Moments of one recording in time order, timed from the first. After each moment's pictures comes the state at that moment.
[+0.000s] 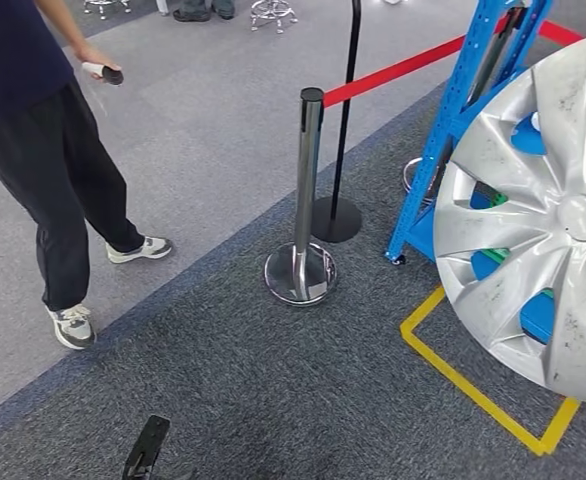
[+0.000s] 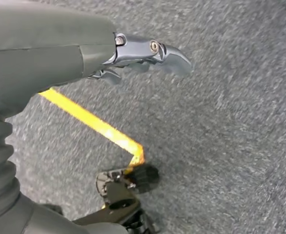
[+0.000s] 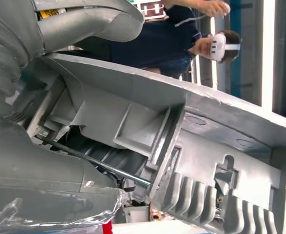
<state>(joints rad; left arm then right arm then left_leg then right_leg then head) -0.15 -0.22 1.01 -0.20 -1.20 0.18 -0.35 0.28 -0.05 -0.44 -2.06 -0.66 0.55 -0.29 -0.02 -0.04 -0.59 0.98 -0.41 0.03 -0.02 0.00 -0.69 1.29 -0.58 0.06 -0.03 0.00</state>
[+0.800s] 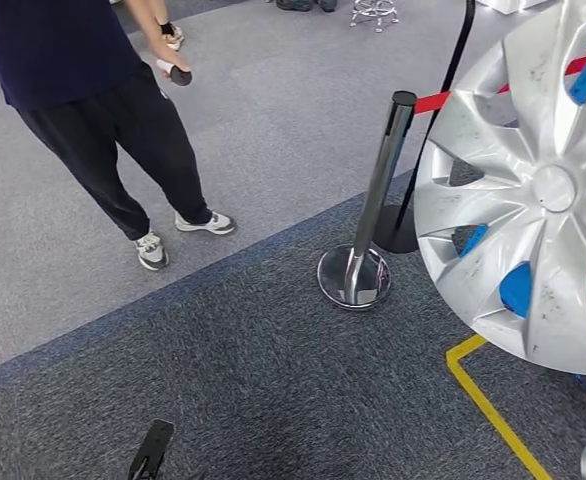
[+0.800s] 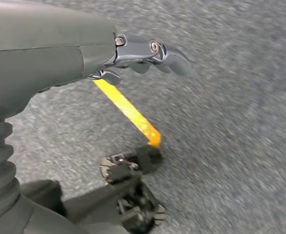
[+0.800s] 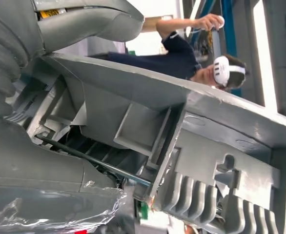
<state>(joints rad) -0.14 -0.24 1.01 -0.20 -1.17 0.15 -0.35 0.21 -0.12 -0.33 -2.06 -0.64 0.49 -0.29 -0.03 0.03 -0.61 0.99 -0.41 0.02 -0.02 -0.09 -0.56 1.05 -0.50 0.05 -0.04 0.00</state>
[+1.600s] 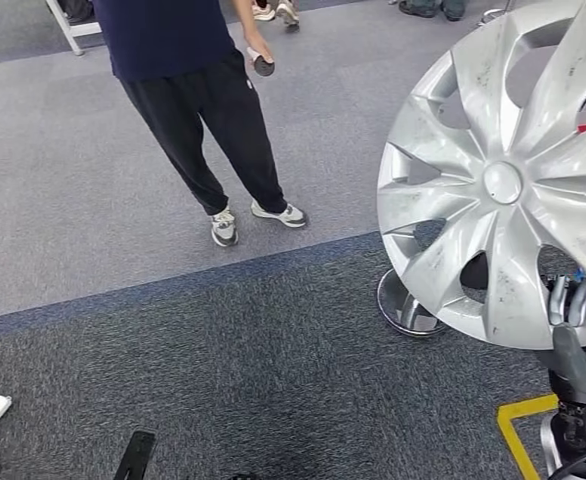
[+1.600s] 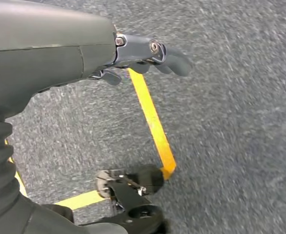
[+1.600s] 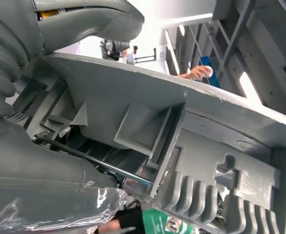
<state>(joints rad) -0.11 -0.21 1.04 -0.20 -1.11 0.23 -0.39 0.10 -0.15 -0.18 -1.88 -0.66 0.51 -0.36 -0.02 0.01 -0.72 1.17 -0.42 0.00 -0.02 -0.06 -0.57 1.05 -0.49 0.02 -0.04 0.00</state>
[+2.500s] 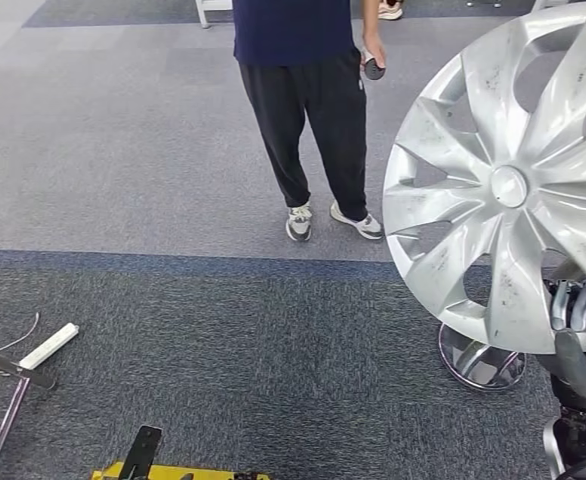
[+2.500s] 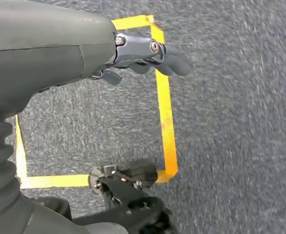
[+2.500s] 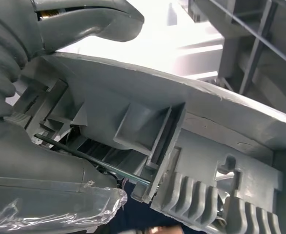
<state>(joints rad) -0.12 -0.20 1.04 -0.20 -1.12 0.21 -0.39 0.10 -0.16 -0.17 -1.88 -0.65 0.51 -0.37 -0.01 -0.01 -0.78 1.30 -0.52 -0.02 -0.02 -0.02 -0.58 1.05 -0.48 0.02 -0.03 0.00</state>
